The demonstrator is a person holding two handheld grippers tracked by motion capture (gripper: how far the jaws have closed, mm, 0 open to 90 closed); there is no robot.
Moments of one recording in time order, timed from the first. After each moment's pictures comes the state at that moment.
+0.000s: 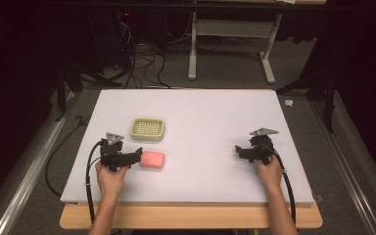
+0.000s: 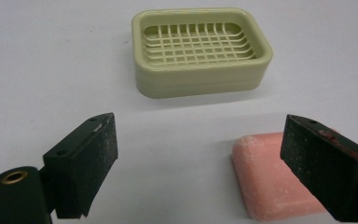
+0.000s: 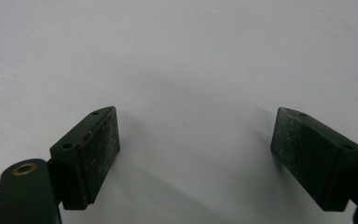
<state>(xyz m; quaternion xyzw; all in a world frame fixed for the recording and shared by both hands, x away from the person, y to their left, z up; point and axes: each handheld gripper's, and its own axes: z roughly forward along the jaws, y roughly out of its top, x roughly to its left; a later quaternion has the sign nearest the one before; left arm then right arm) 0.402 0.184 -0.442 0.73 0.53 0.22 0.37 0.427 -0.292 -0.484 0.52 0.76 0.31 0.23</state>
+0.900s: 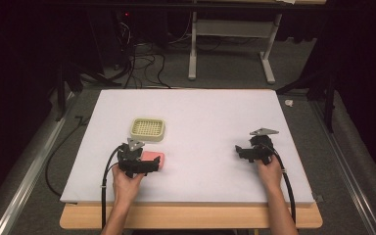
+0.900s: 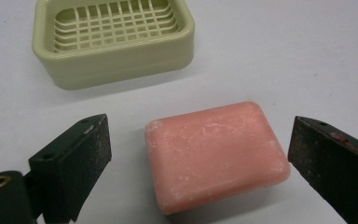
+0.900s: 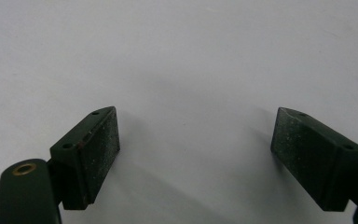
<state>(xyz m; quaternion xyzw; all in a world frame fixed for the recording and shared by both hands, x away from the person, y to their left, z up) 0.390 0.133 -0.452 0.77 0.49 0.19 0.35 0.427 -0.292 -0.483 0.52 0.76 0.31 0.23</state>
